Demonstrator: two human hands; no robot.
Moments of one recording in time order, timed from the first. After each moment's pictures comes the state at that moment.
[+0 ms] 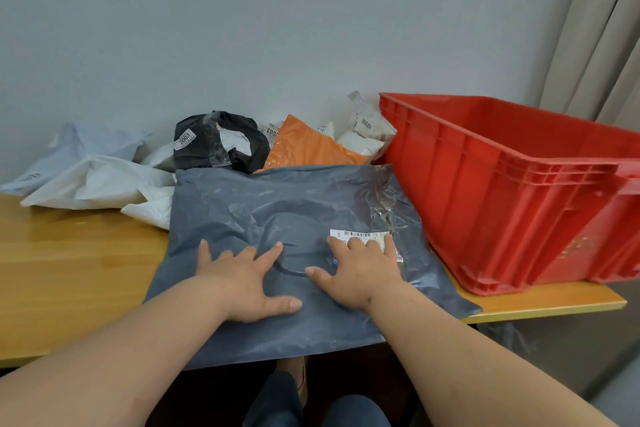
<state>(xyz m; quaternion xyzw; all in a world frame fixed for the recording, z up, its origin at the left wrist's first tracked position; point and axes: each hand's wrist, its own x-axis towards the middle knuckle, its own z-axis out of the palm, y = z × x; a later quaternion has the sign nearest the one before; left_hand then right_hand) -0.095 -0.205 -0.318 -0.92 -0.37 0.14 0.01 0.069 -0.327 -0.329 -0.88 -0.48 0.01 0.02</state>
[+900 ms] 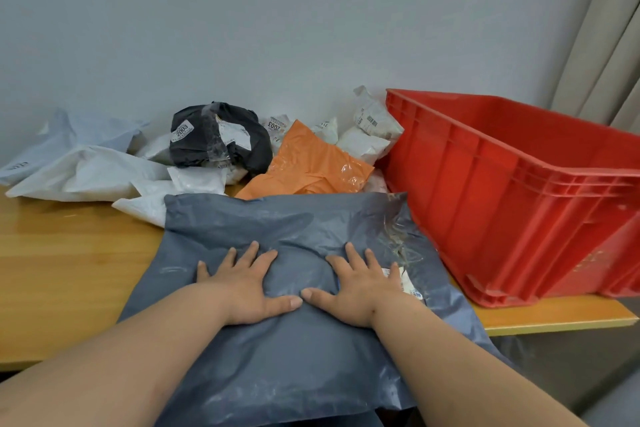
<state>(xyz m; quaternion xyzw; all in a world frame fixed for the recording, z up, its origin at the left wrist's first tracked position) -0.084 -0.187 -0.341 -0.90 -0.39 0.15 -0.13 0.077 -0.322 -0.341 -0.87 -0.47 0.16 -0.01</state>
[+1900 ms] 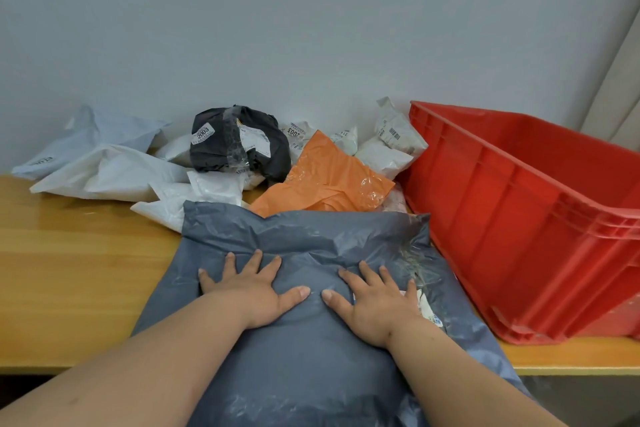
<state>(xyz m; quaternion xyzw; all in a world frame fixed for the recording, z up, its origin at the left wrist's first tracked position) -0.075 -0.175 -0.336 -0.86 -0.46 0.17 -0.15 0.085 -0.309 -0.344 -0.87 -0.46 0.15 -0.01</state>
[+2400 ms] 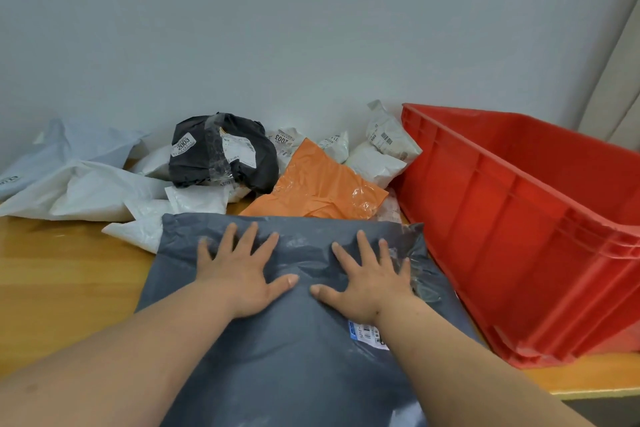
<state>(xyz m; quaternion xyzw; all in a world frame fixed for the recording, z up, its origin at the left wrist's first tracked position) -0.051 -0.136 -0.321 -0.91 -0.42 0.06 -0.03 0.117 -0.272 -0.321 -0.88 -0.46 0.11 -0.03</state>
